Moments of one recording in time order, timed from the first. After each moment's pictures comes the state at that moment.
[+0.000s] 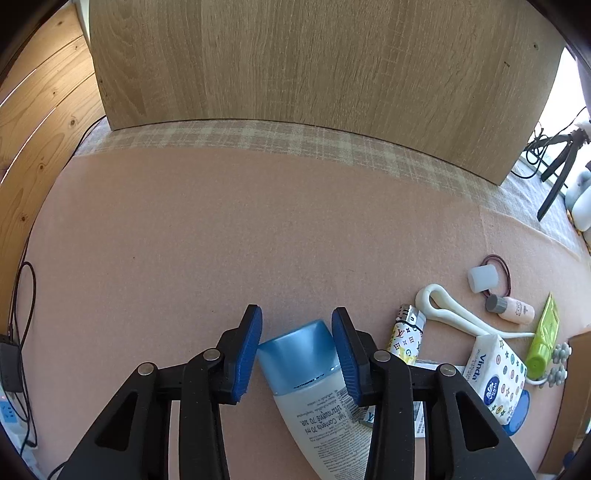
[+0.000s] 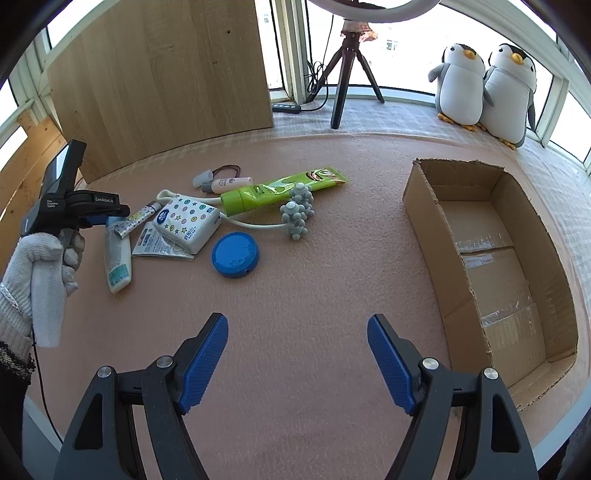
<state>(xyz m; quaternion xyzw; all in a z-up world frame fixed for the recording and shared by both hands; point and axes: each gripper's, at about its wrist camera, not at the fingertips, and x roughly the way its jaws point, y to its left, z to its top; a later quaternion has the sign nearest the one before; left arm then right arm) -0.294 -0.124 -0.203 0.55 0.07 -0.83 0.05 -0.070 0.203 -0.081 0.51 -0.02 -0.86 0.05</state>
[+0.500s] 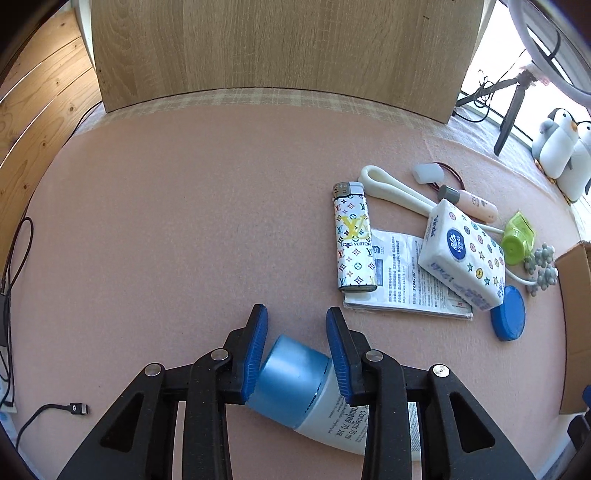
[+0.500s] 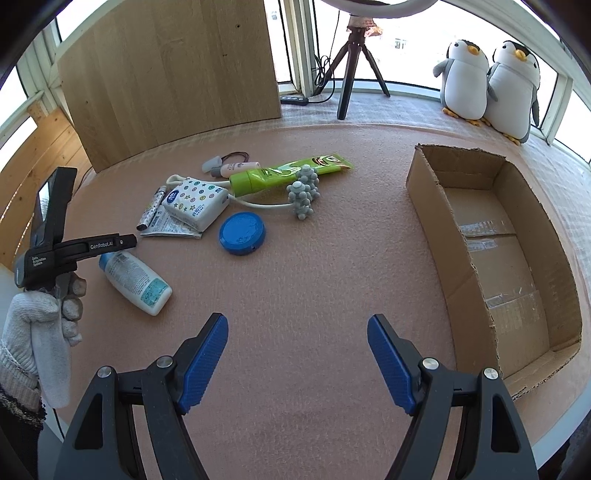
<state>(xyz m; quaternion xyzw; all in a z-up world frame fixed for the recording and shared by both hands) -0.194 -0.078 -0.211 0.55 0.05 -0.84 0.01 -0.050 0.205 -0.086 0.51 -0.02 -0.86 0.07</state>
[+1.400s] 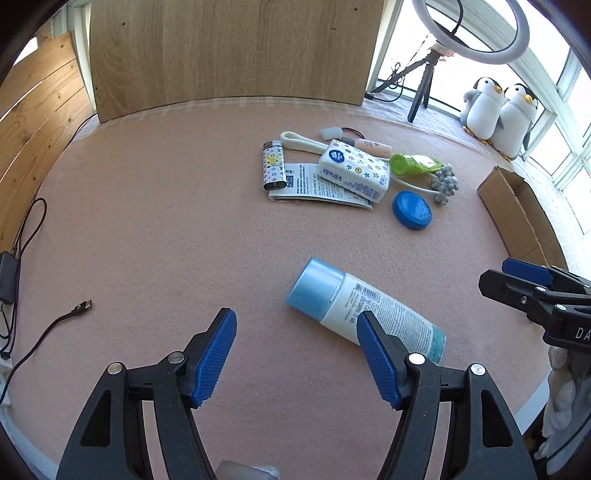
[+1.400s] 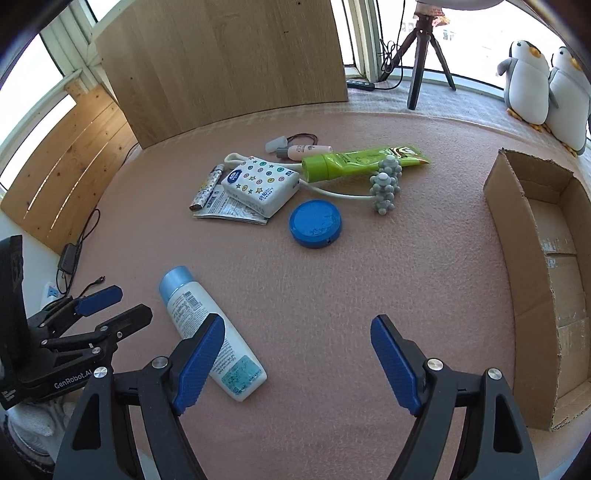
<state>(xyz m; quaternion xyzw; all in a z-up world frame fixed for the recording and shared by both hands) -0.068 -0.063 -0.163 0.52 0.04 -0.85 -0.07 -0.065 0.163 -0.098 0.54 -0.02 -0.82 0.19</state>
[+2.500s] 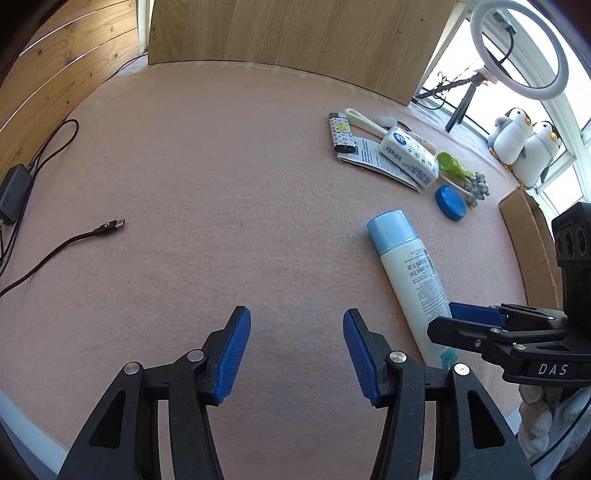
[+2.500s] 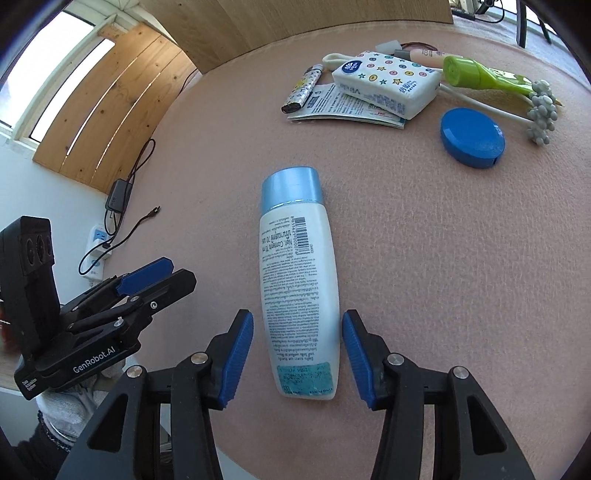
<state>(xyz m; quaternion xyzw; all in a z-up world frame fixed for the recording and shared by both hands) -0.036 -0.119 -0.185 0.54 0.11 -0.83 -0.03 -0.048 0.088 -0.148 0.62 -0.04 -0.73 0.30</state>
